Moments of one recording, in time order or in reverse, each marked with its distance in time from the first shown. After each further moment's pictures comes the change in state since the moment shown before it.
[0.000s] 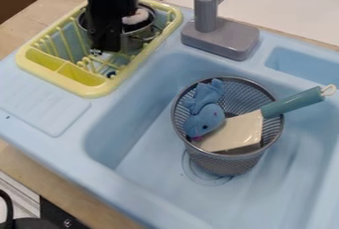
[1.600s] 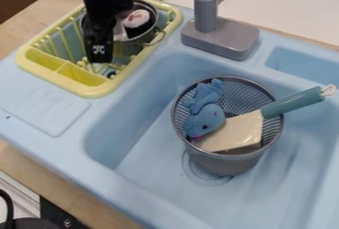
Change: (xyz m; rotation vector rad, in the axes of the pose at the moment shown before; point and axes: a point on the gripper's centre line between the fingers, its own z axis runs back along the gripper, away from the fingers) arm -0.019 0.005 0.005 -0.016 0.097 0.269
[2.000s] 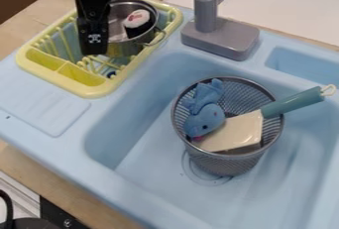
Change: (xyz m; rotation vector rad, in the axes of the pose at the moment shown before) arm -0.008 -0.006 0.019 -0.001 0.014 0.094
